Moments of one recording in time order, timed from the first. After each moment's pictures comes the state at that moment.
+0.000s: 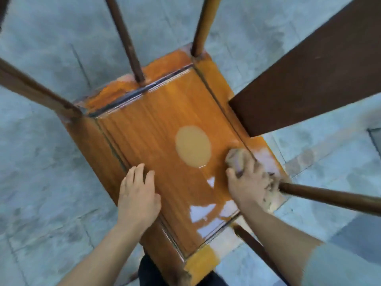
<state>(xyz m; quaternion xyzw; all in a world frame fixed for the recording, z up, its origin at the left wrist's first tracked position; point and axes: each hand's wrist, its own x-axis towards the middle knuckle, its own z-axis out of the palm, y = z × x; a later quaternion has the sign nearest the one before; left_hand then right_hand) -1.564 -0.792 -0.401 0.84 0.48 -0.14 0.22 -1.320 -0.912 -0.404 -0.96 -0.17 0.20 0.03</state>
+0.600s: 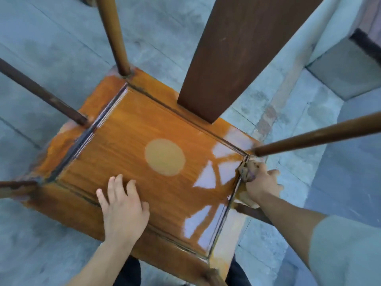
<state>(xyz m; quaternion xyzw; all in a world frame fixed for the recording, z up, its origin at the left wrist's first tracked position) -1.549 -0.734 -0.407 0.91 0.34 -0.16 0.15 -1.314 -0.999 -0.390 -0.95 0.11 0.27 -0.04</state>
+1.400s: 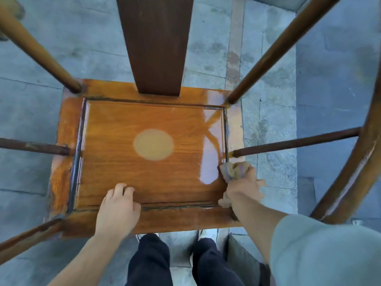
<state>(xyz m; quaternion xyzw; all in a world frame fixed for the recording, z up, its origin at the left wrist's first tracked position) -1.566 -0.650 -0.382 0.95 0.09 -0.28 0.13 -1.497 -0.959 -0.390 -0.84 0.47 0.25 0.11</state>
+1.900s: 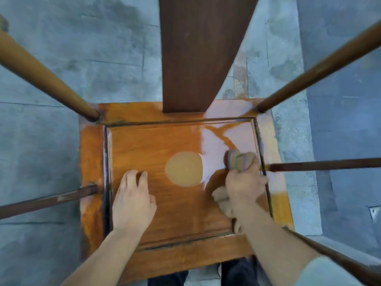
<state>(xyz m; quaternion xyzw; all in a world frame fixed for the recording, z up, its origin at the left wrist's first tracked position) -1.455 -0.569 -0.401 0.96 0.05 -0.24 0.13 -1.418 -0.829 -0.405 -0.82 0.52 0.10 0.21</state>
